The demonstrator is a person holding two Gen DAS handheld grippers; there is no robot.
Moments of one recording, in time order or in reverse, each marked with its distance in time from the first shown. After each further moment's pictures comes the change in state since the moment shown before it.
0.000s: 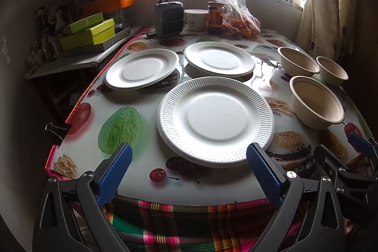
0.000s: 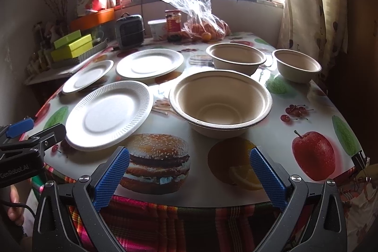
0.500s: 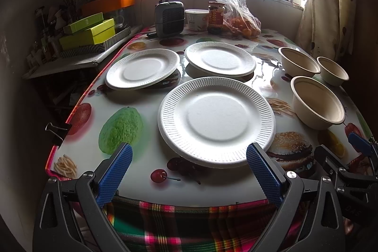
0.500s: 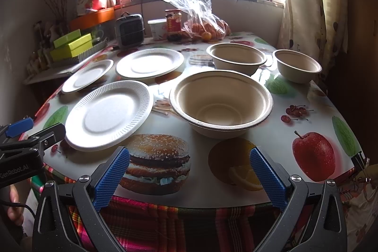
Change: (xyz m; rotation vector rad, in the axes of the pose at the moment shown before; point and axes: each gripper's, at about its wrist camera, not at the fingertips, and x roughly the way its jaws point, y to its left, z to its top) left arm 0.000 0.000 0.000 -0.002 0.001 0.000; right arm 0.001 0.001 0.000 -0.002 0.004 -0.002
